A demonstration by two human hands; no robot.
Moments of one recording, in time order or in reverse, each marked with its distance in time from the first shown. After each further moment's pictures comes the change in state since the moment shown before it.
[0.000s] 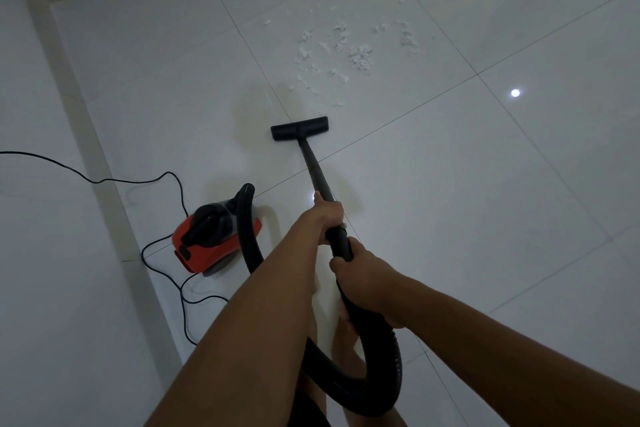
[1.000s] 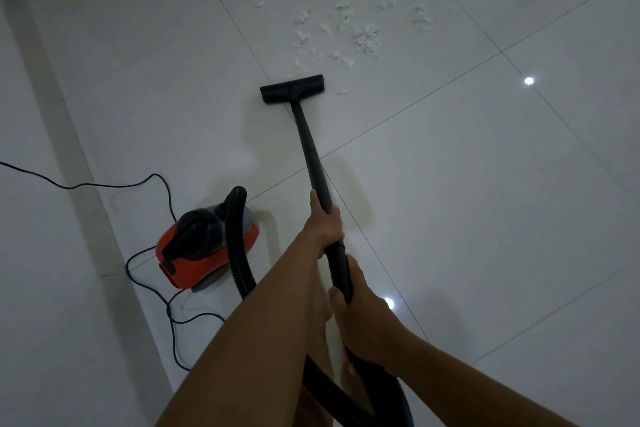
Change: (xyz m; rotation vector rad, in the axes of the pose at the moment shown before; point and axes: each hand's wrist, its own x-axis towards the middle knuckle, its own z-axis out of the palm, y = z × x) left_hand 0.118 -0.044 0.008 0.018 0.105 0.166; right_hand 0.140 0.082 0.026 -0.200 0.121 -0.165
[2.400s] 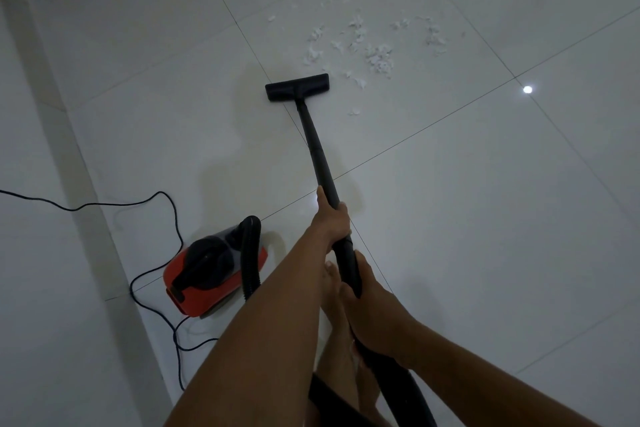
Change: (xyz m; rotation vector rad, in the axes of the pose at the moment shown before) left_hand 0.048 0.068 -0.054 -0.078 -0.018 -0.016; right_hand 0.051 -0.085 -0.030 0.025 -0.008 -0.055
